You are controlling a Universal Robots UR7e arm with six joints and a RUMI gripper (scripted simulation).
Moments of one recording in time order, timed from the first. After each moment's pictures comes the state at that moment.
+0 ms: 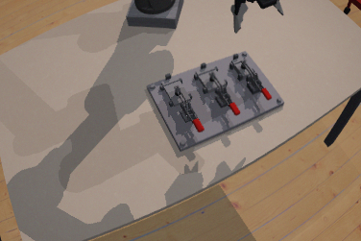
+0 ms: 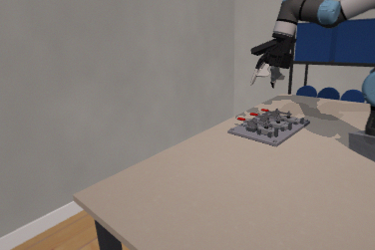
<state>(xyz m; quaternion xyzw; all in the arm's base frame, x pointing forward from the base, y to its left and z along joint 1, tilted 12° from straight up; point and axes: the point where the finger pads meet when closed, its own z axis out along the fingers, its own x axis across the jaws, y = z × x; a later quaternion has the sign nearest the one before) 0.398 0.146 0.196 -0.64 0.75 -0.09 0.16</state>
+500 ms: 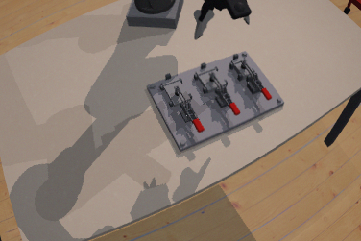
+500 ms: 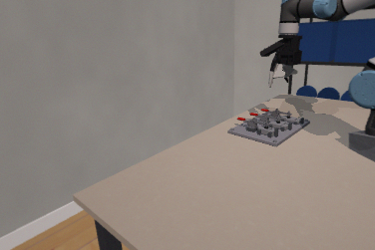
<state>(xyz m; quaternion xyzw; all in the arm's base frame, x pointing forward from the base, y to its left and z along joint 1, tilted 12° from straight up) 0.373 0.035 0.198 -0.67 0.73 -0.11 0.04</state>
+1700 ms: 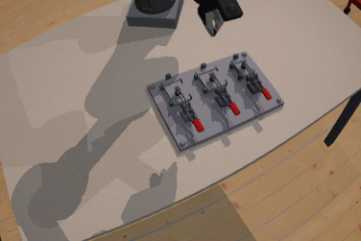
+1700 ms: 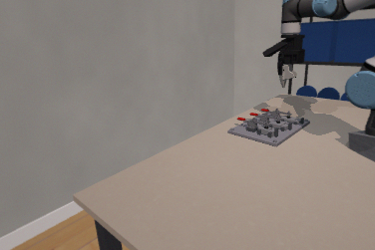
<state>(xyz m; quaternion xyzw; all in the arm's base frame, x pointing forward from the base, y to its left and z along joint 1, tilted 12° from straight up) 0.363 0.010 0.200 -0.68 0.73 -0.10 0.02</state>
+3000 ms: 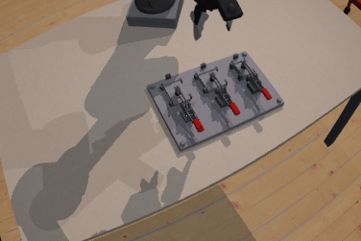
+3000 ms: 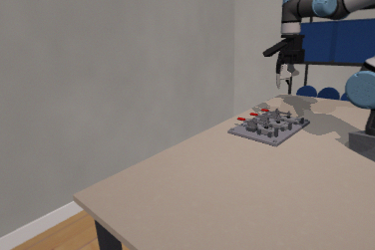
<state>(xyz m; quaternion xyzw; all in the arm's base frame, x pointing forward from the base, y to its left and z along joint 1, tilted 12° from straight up) 0.363 0.010 0.200 -0.68 0.73 -0.10 0.02</state>
